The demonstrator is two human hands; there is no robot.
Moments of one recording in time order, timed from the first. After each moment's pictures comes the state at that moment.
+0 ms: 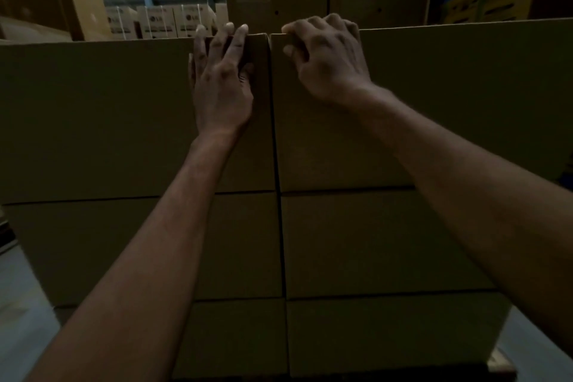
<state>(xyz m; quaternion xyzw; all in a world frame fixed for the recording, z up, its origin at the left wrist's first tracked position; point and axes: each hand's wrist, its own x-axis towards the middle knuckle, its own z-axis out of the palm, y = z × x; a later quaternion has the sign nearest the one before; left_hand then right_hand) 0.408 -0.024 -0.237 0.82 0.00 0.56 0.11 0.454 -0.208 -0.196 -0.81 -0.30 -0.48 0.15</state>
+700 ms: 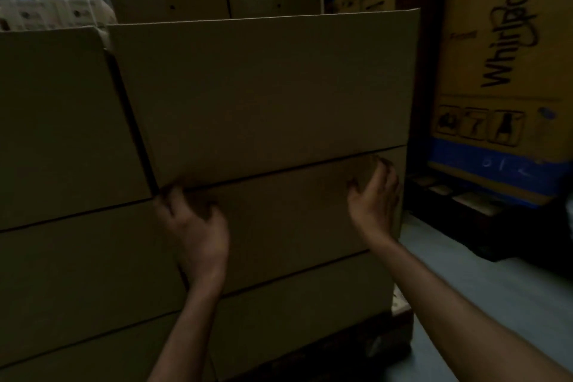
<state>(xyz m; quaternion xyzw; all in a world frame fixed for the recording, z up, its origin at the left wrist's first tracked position) 0.399 -0.168 -0.445 0.76 0.12 0.48 0.42 0.454 -0.436 -0.463 -0.81 0.11 -0.38 0.43</state>
